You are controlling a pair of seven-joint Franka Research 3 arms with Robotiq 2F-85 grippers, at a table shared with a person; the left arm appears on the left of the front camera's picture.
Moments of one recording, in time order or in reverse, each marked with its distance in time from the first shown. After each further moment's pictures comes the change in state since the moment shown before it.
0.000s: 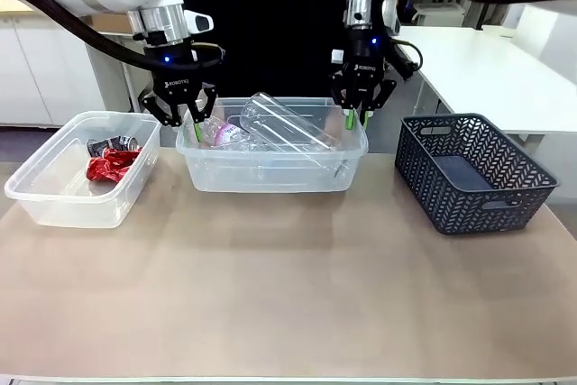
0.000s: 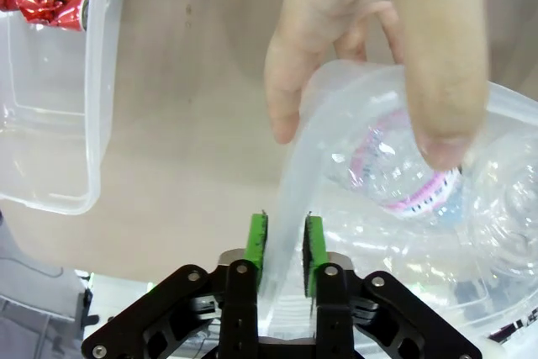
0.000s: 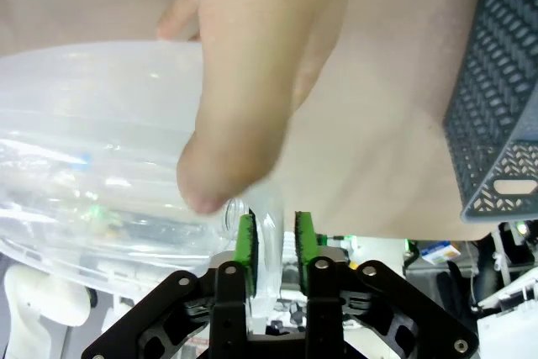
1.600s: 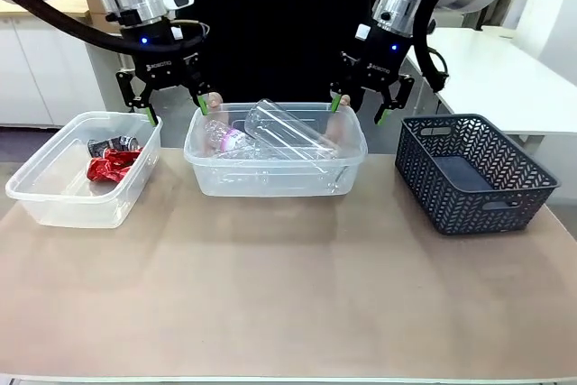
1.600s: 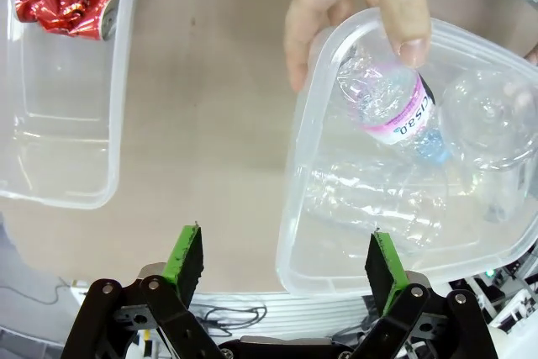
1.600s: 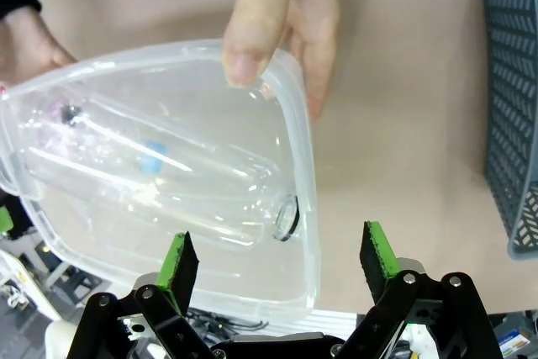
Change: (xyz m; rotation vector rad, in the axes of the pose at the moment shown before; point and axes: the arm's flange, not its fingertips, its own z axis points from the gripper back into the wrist) left arm -0.018 0.022 0.035 -0.062 -0.069 -0.035; right arm -0.063 -0.019 -0.006 0.201 -0.365 -0.080
